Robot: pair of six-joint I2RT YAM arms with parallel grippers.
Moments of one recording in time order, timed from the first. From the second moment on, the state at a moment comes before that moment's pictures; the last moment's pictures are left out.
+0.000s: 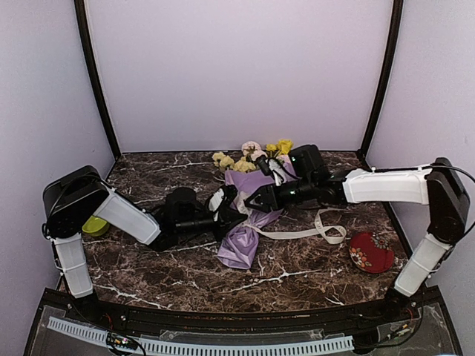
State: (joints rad) left arm -0.83 1.89 0.78 0.88 0.35 0.05; right arm 0.75 1.68 1.08 -0.01 -0.49 0.32
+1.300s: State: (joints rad) left arm -0.85 1.88 0.75 0.84 0.29 0.10; right arm 0.35 1.67 1.08 -0.46 -0.13 0.30
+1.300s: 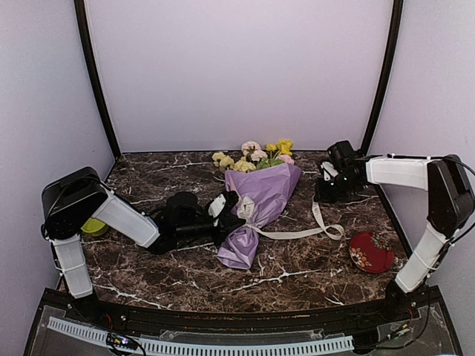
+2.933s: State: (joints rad) left arm -0.94 1.74 0.58 0.93 0.15 0.17; right arm 1.02 2.05 2.04 -0.54 -0.13 0.40
